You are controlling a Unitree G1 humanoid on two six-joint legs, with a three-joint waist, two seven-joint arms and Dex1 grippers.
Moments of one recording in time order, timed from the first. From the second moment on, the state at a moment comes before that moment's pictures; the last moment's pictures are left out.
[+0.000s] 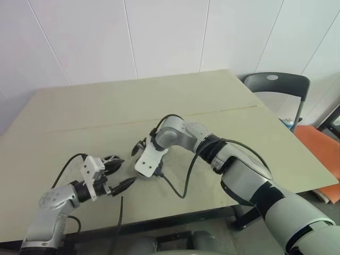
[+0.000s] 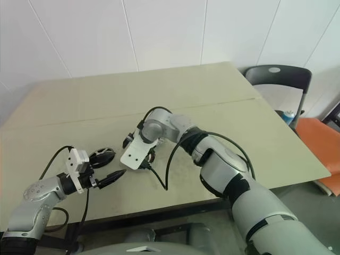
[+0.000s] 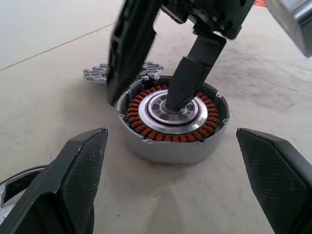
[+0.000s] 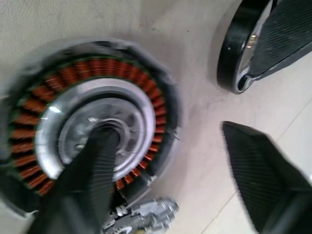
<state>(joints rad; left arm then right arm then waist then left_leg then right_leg) 0.15 0.56 0.14 -0.12 -0.43 0.14 -0.98 -1.17 -0.09 0.81 0.87 -0.61 -0.60 0.98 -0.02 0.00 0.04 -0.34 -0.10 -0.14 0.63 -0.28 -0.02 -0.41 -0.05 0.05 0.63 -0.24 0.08</state>
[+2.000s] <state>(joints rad) 0.12 0.55 0.13 -0.10 -0.42 0.14 -0.95 -1.21 -0.10 0.77 0.84 -0.55 -0.55 1.13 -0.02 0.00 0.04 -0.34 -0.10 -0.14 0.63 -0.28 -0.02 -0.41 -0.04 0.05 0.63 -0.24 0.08</state>
